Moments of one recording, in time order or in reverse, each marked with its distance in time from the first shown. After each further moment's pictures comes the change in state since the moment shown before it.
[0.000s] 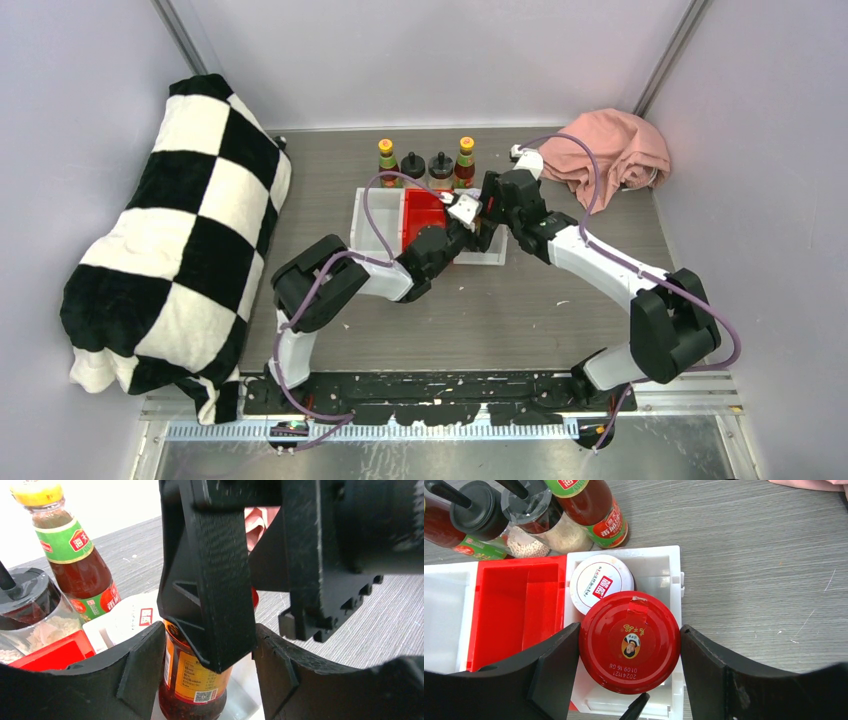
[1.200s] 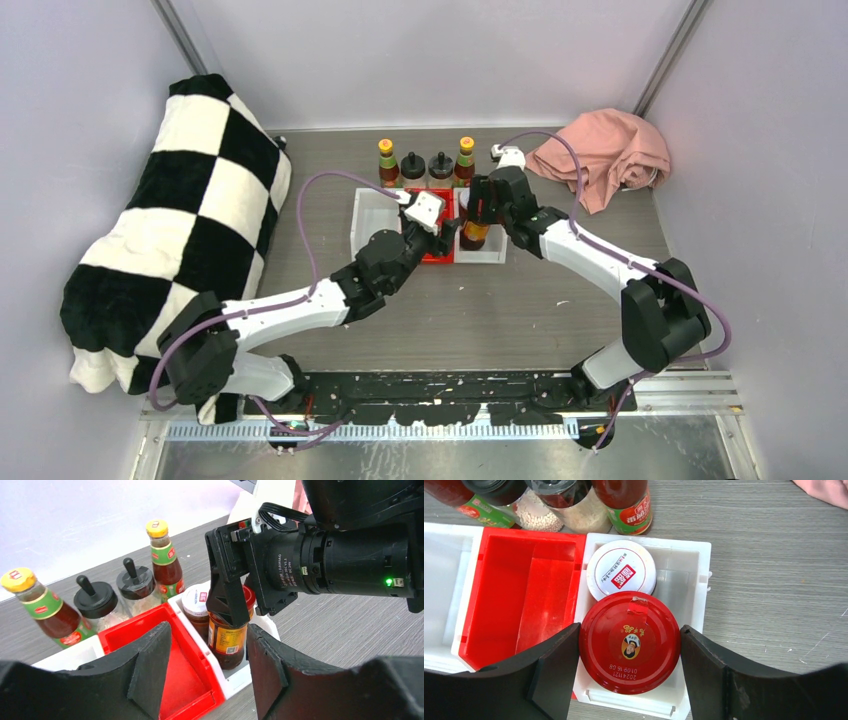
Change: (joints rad) left arm -0.067 -0.640 -0.183 -0.493 -0.195 0.053; right arm 0.014 0.065 0.053 -0.024 -0.083 -0.108
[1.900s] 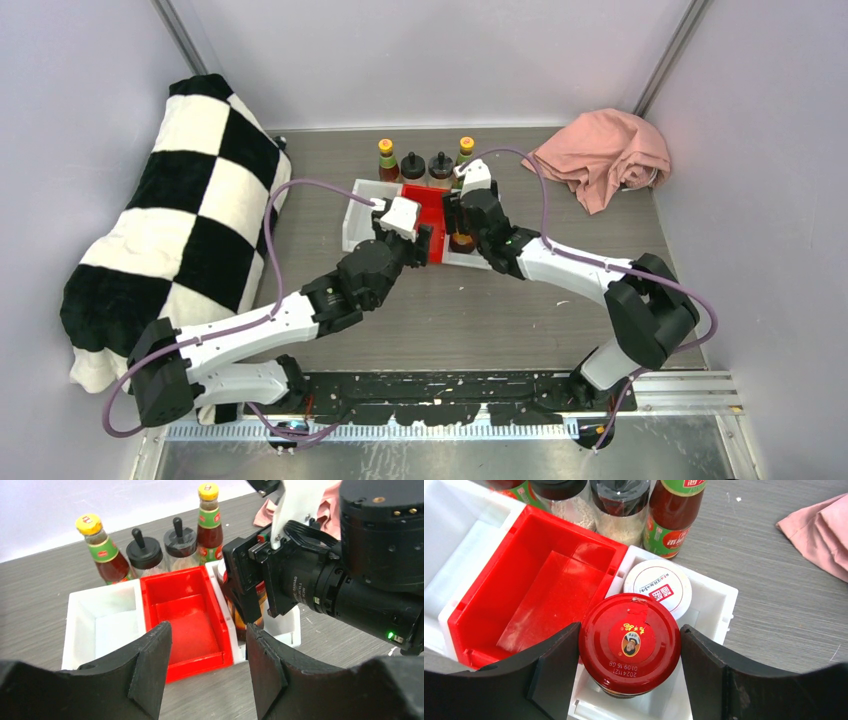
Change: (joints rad) left arm -0.059 -0.226 -0.018 -0.333 -0.218 -0.079; right arm 0.188 0.040 -0.074 0.233 0.172 -0.208
